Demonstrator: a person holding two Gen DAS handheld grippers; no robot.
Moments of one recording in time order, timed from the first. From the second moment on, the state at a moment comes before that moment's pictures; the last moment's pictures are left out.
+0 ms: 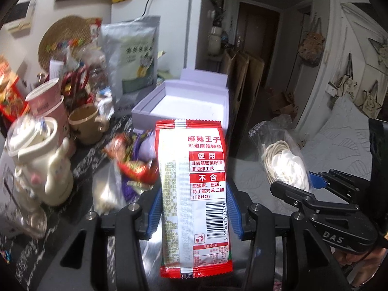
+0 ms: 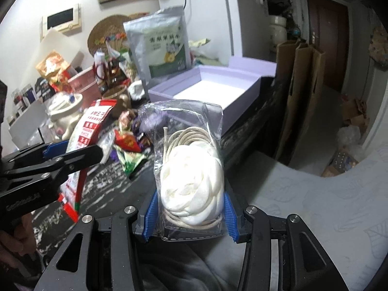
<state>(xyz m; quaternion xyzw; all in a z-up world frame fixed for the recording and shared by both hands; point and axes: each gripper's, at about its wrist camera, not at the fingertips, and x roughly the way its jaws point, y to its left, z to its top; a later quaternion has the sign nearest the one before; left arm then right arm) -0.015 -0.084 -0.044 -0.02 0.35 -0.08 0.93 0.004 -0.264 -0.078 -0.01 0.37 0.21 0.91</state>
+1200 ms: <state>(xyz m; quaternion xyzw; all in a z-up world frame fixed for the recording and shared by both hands) 0.184 -0.105 0.069 0.04 0.21 -0.10 0.97 0.174 -0.263 0.036 -0.02 0.24 0.21 0.95</state>
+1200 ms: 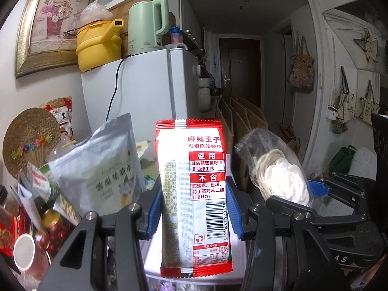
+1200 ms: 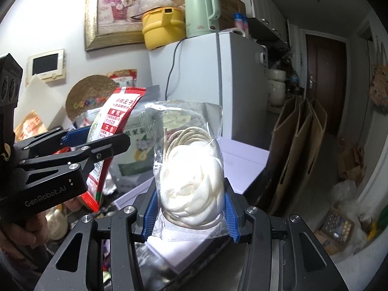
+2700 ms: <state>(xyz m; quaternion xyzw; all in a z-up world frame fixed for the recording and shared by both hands) 0.372 -0.087 -0.076 0.03 0.41 -0.08 0.91 0.338 -0.231 -0.073 -0.07 0.39 0.18 0.90</state>
